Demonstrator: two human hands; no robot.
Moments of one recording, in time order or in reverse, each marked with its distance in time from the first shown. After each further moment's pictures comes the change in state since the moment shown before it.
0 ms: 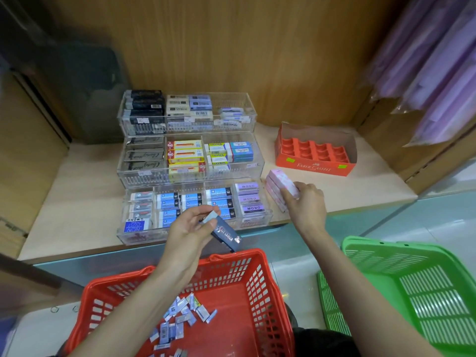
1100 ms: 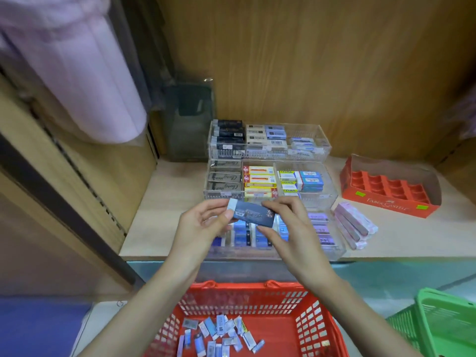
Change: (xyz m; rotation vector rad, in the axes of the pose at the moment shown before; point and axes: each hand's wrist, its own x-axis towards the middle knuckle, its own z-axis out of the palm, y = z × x) left_hand -0.006 0.082 -0.080 0.179 0.108 0.262; right_hand -0.077 -0.152 -0.007 0.542 -0.177 -0.684
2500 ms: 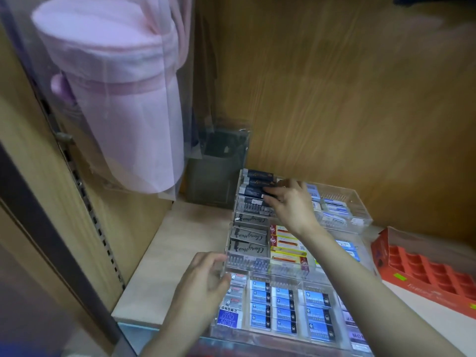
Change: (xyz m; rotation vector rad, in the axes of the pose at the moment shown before) left_hand 0.052 -0.023 -0.043 0.604 0.086 0.074; right_hand 0.203 0.040 0.047 -0.411 -0.095 0.100
